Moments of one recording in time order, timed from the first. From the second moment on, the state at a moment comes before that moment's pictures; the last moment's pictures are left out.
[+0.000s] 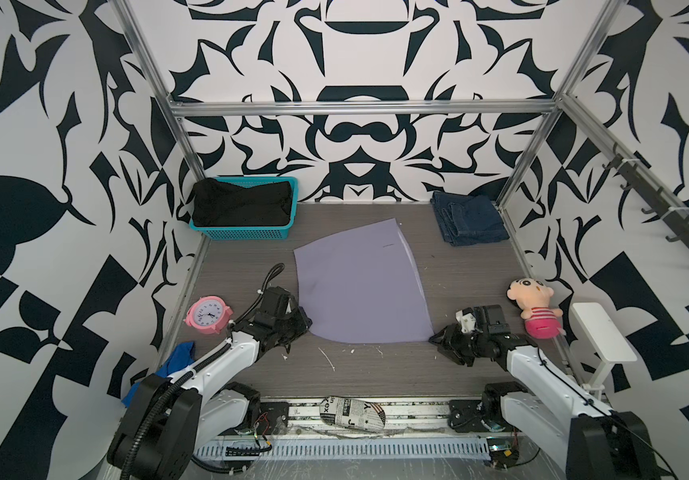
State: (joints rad) left arm -0.40 1.11 0.39 -0.20 0.28 -0.86; right arm 0.08 0.95 0.27 -0.43 -0.59 0.78
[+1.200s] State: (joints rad) left arm -0.40 1.16 0.39 -0.15 0.32 -0.86; right arm 0.13 1.09 0.26 -0.11 -0.47 0.94
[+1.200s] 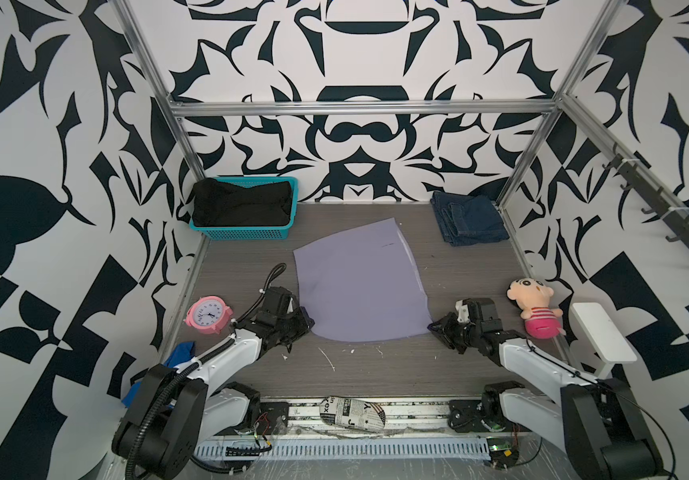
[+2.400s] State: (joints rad) left arm -0.40 1.13 0.39 -0.15 0.34 -0.88; right arm 0.19 0.79 0.28 -0.32 -0.37 0.98
